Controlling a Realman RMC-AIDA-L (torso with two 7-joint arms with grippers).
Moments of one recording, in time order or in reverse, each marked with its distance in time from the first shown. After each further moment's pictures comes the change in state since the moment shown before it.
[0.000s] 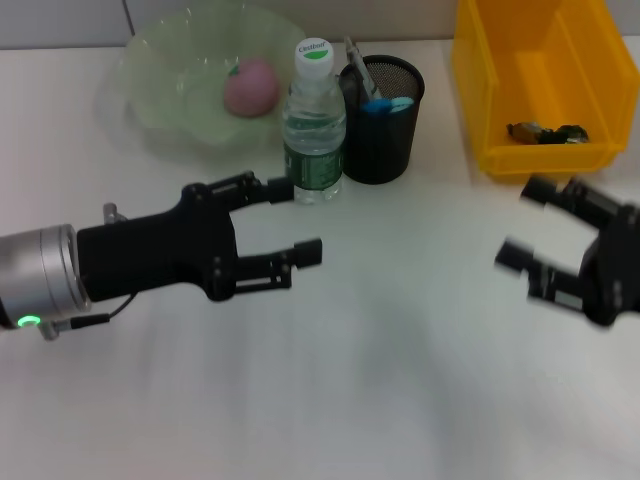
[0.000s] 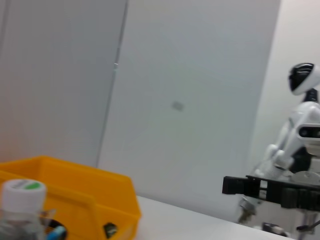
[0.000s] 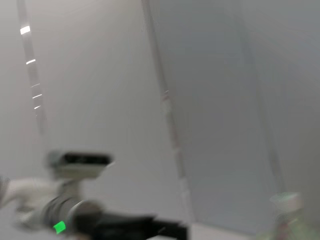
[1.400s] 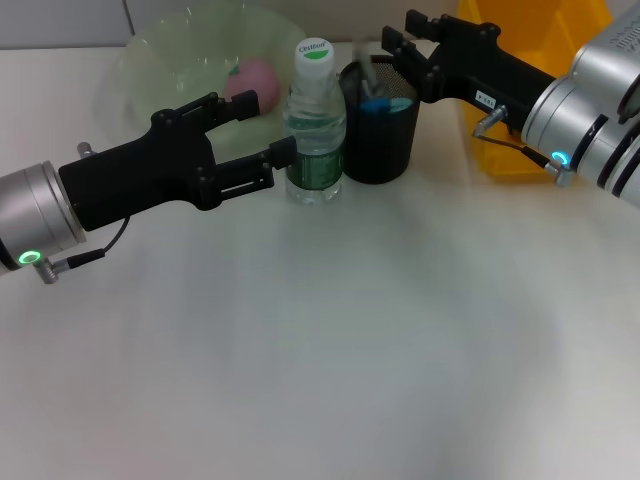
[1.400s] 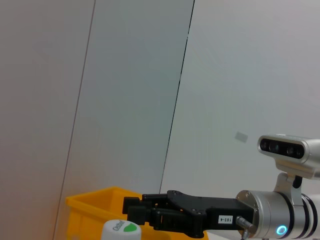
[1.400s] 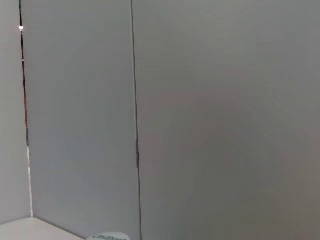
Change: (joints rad) left arm -0.044 -0.004 -0.069 -0.025 -0.092 -0.128 -0.007; right arm 0.548 0.014 -0.152 0.413 0.449 0.707 -0.311
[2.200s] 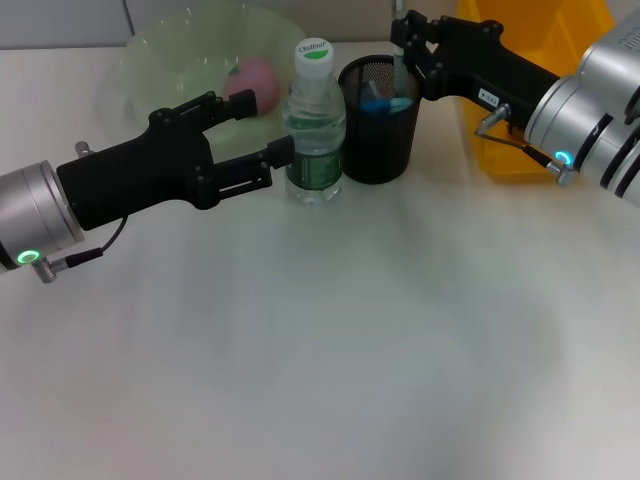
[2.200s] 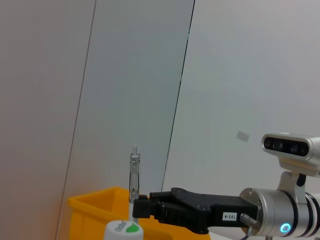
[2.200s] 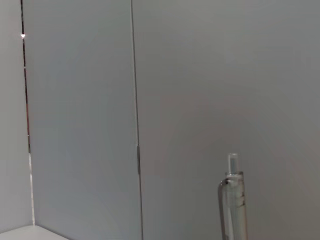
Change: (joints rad) left arm 0.001 0.002 0.000 0.002 -0.002 -0.002 0.005; right arm -0.007 0.000 0.005 -0.004 0.004 -0.021 0.002
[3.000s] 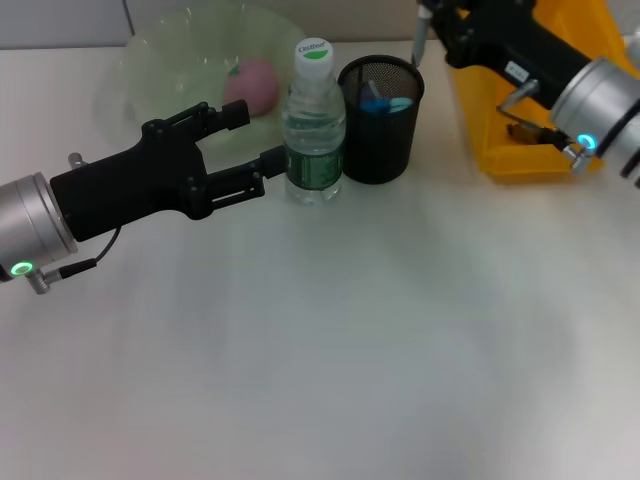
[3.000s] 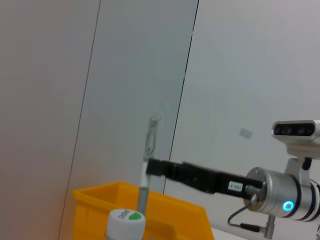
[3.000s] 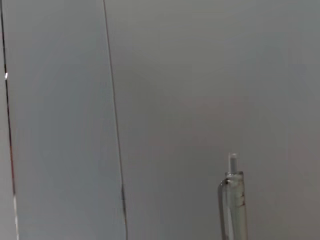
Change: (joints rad) left arm 0.021 0.000 0.000 0.000 0.002 0.003 0.007; right arm -0.015 -0.002 0.095 -0.008 -0.003 -0.070 0.026
